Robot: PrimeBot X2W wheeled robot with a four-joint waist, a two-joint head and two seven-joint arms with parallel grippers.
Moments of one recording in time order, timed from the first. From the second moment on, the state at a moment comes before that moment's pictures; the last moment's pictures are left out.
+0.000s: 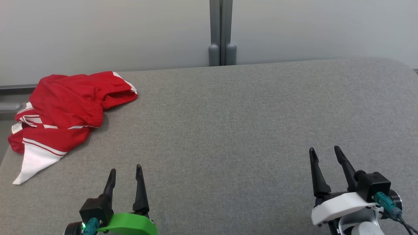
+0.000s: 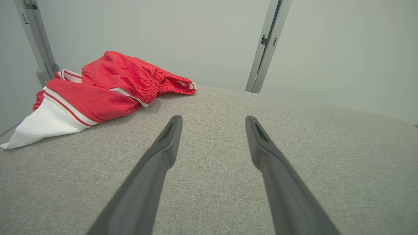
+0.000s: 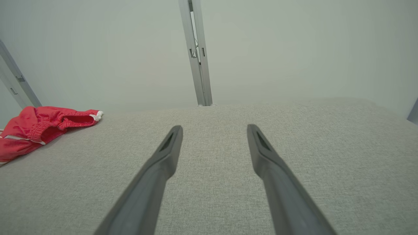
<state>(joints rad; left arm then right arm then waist) 0.03 0.05 -0.19 0.17 -0.31 0.10 -0.22 0.01 -0.05 0.03 0.14 0.16 0.13 -0.22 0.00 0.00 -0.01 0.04</state>
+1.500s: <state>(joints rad) 0.05 0.05 -0.20 0.19 -0.22 0.11 -0.26 0.02 -0.05 0.03 0.17 0.02 0.13 -0.26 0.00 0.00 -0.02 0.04</state>
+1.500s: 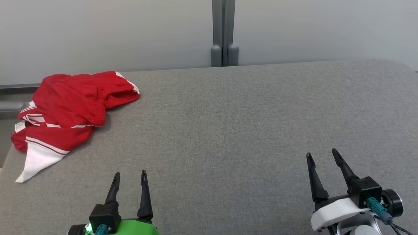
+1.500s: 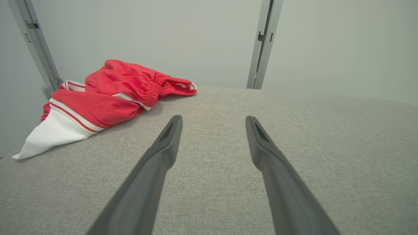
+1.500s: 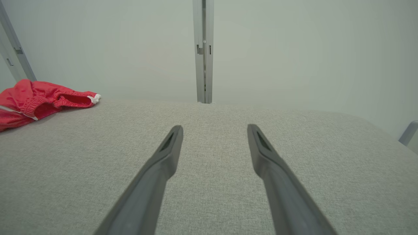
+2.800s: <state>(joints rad) 0.02 0.05 -0.16 0.13 -0.22 0.12 -0.26 -0.01 -0.05 0.05 0.13 0.03 0.13 -0.26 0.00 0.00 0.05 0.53</state>
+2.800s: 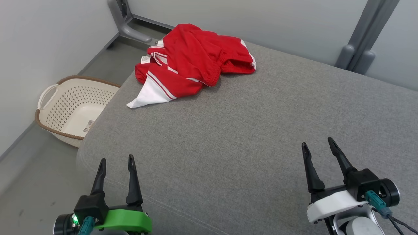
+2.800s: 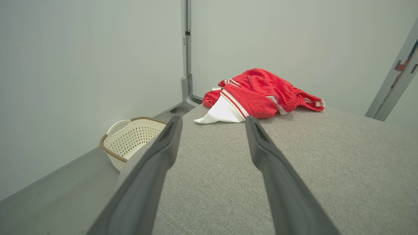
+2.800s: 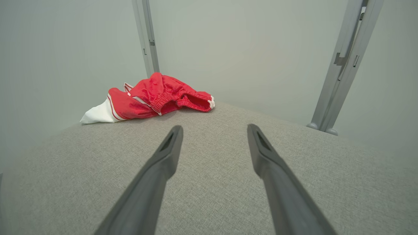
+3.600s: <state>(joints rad) -0.91 0.40 -0.05 0.42 -0.32 -0.12 0.04 -0.15 -0.05 -0.02 0.05 -0.13 0.13 -0.26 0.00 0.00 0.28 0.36</state>
